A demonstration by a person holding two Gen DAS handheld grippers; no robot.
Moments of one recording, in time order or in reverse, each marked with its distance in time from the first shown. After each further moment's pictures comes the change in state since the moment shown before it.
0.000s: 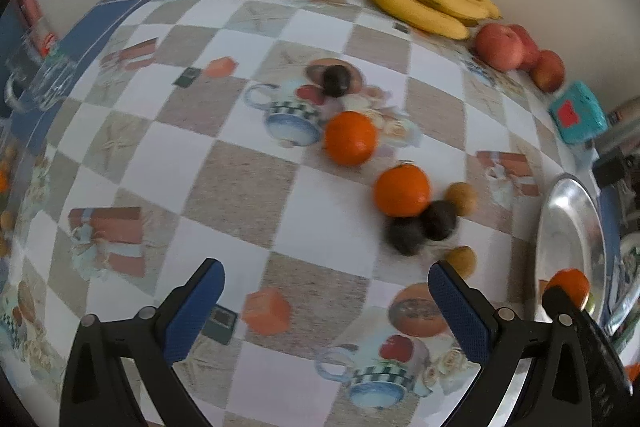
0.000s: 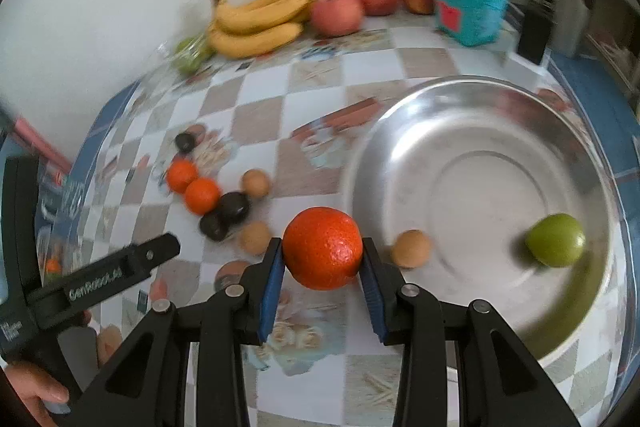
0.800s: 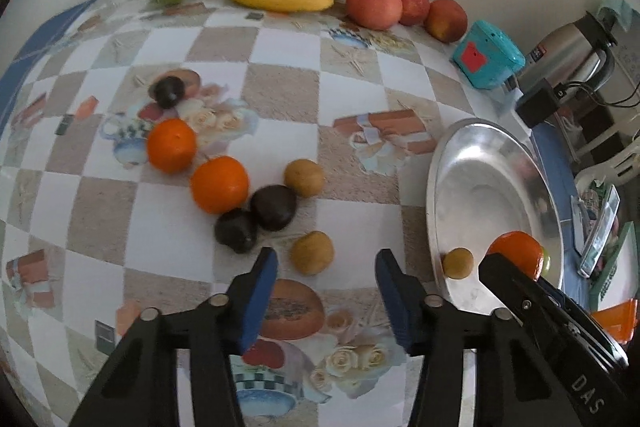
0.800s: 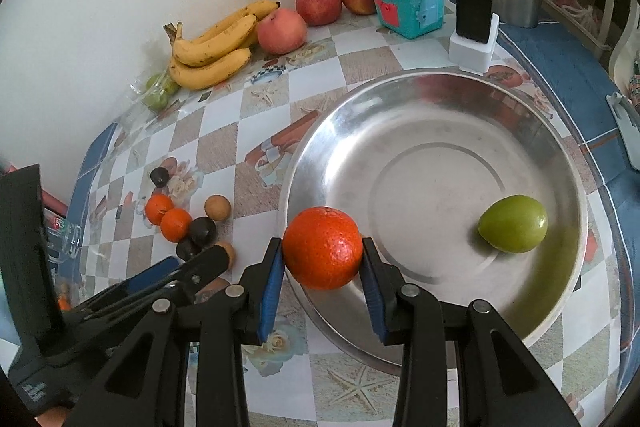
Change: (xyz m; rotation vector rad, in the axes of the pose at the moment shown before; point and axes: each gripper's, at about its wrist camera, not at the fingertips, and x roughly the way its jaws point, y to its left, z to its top) left arm 0.007 -0.082 -0.013 0.200 0.024 -0.190; right arm -0.014 -0.031 0.003 0.109 -0.025 -0.013
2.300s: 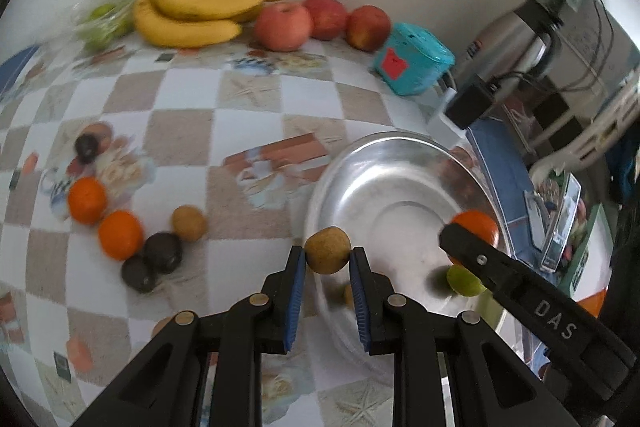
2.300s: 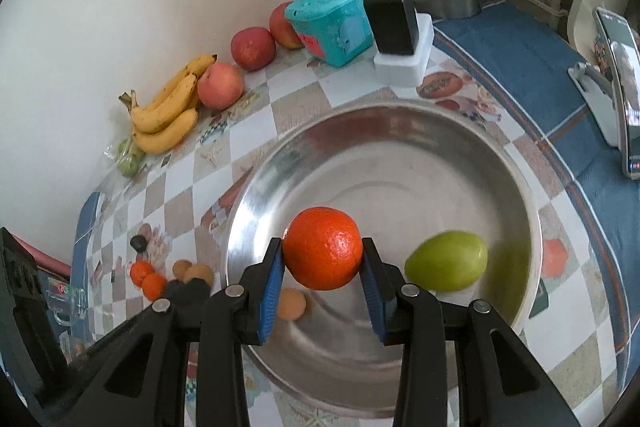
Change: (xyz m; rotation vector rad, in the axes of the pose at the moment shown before) left arm -0.006 -0.068 0.018 0.119 -0.067 -0.119; right arm -0.011 -0.056 0.031 0.175 -0.092 -0.026
